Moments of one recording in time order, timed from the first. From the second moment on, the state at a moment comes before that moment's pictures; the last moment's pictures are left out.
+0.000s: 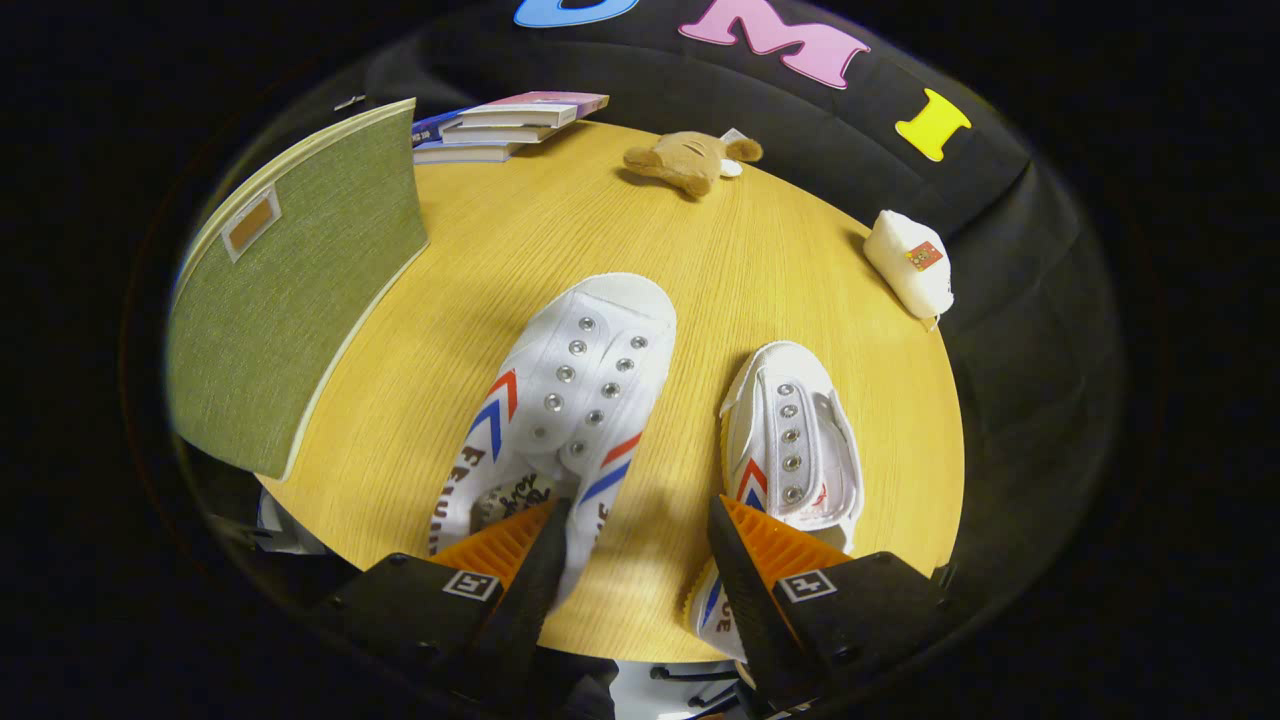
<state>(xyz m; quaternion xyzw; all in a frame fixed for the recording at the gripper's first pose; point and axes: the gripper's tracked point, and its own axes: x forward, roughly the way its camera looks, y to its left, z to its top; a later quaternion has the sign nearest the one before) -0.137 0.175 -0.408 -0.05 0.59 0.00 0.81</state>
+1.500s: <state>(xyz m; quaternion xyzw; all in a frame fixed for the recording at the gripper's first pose) -0.056 0.215 -0.291 0.17 0.45 0.06 0.88</state>
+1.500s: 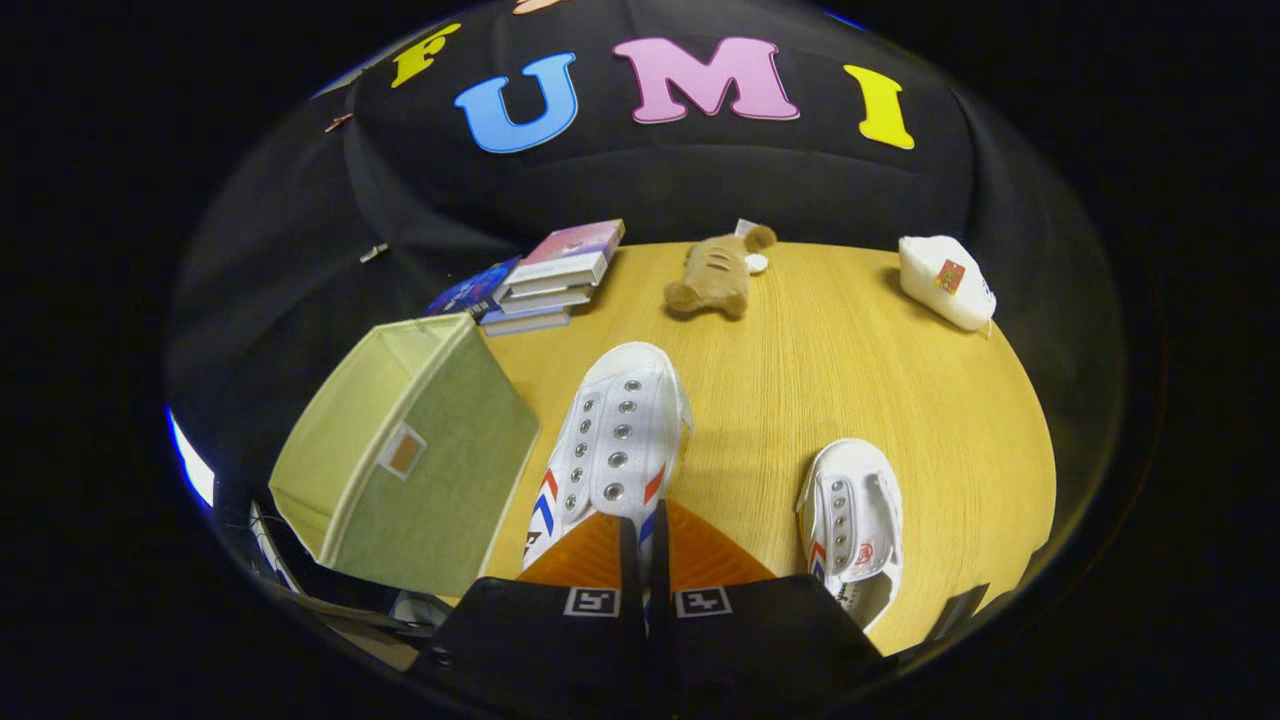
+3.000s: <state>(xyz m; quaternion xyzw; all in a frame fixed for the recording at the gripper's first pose) 0.001 0.476 -0.245 0.28 0.59 0.08 0.76</state>
